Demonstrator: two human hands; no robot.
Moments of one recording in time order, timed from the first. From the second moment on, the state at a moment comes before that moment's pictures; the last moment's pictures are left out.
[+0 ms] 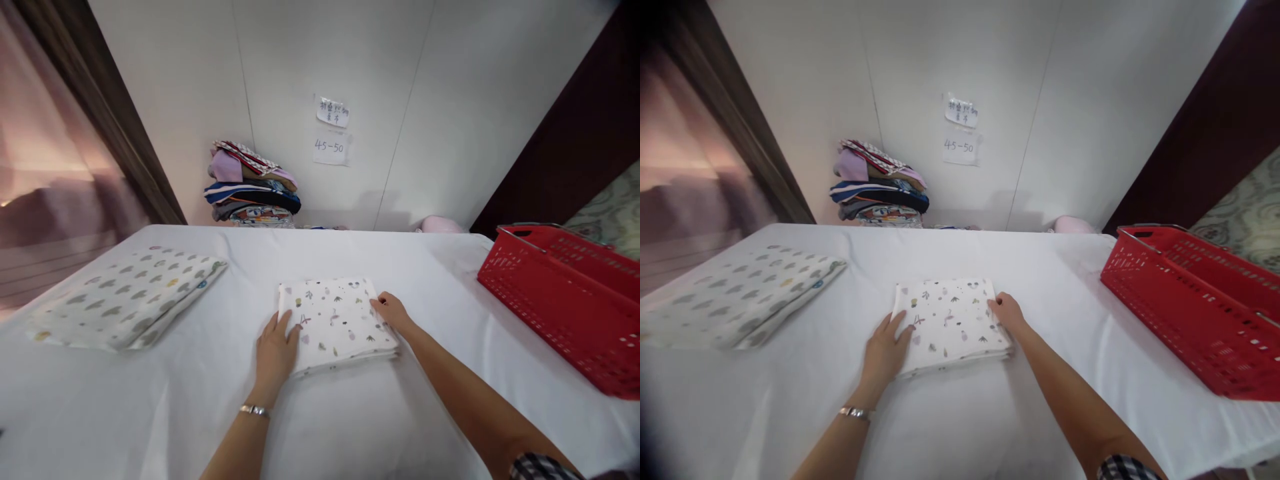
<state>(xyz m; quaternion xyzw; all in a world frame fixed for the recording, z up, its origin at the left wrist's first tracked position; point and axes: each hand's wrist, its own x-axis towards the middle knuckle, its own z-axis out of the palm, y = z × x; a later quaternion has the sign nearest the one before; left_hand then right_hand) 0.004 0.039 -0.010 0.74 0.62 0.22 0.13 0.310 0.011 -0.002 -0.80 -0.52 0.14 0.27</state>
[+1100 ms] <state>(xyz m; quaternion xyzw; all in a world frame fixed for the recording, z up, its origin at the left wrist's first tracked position) 0.006 0.037 0.001 0.73 0.62 0.22 0.18 0.291 -0.073 0.001 -0.81 -0.46 0.16 0.33</state>
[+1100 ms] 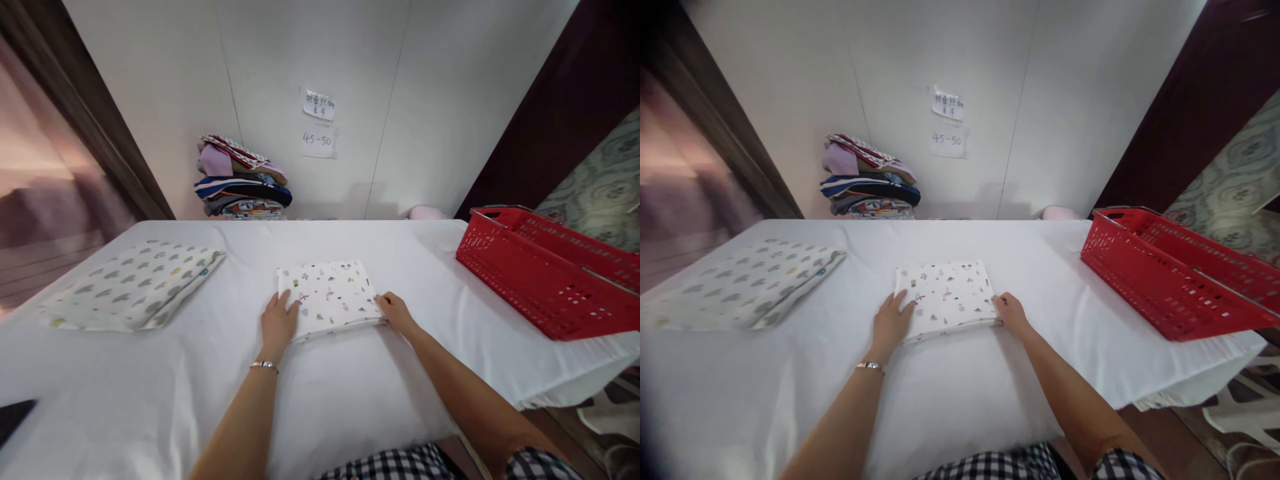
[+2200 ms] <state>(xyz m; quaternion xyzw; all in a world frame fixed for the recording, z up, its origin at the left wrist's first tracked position) 0.006 0.035 0.000 0.73 0.61 0.24 0.17 0.299 -0.040 0.019 -0.82 -0.50 0.14 0.25</state>
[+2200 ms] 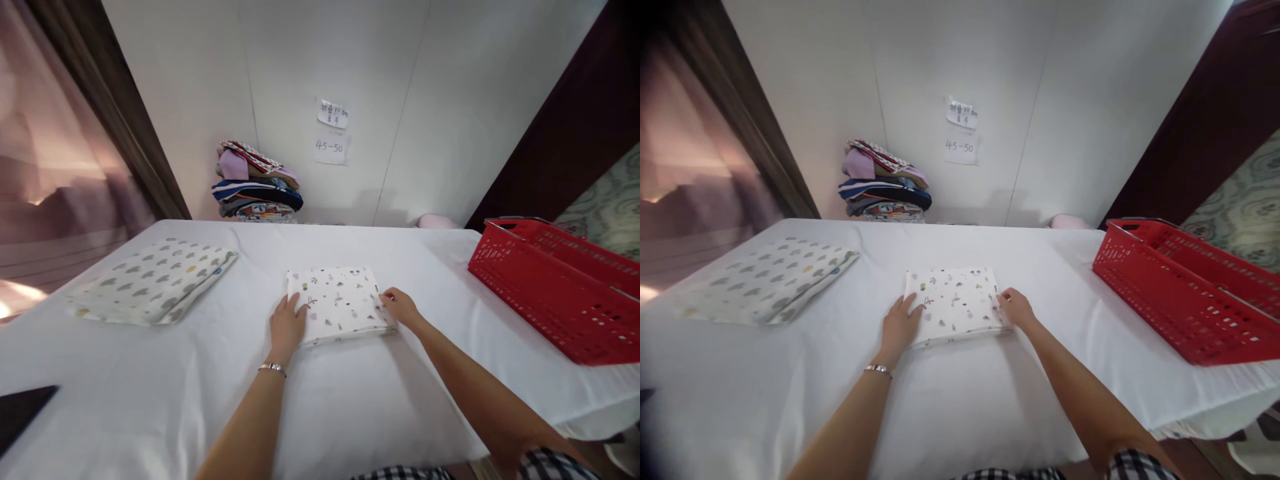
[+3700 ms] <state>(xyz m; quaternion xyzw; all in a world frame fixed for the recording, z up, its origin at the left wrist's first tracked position) 0.003 0.039 -0.012 0.74 0.62 0.21 0.12 0.327 0.087 0.005 -0.83 -0.46 0.17 0.26</state>
